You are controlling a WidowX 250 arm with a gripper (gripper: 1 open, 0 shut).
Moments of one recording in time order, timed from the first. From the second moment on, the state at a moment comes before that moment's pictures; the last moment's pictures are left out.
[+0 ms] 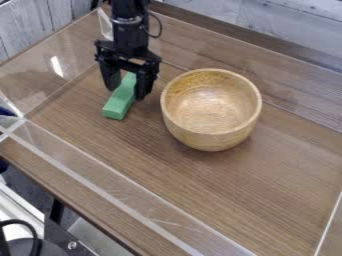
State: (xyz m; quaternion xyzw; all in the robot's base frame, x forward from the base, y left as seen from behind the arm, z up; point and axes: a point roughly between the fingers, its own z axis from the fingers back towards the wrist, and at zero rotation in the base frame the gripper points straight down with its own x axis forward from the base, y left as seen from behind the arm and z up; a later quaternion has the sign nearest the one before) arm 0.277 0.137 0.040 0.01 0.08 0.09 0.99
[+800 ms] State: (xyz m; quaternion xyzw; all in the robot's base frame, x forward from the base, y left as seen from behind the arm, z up) arm 0.283 0.145 0.032 0.01 0.07 0.10 0.99
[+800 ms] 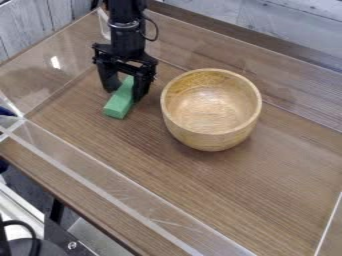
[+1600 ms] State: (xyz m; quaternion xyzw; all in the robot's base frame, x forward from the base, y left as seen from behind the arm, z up) arm 0.287 0.145 0.030 0.00 0.06 0.10 0.99
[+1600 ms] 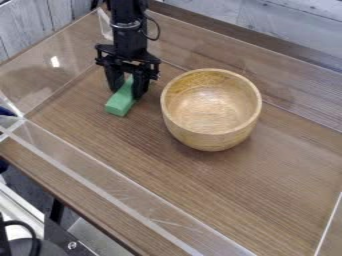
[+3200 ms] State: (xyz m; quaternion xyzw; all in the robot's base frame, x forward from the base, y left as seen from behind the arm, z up) arm 0.305 0.114 0.108 -0.04 0.01 0.08 1.00
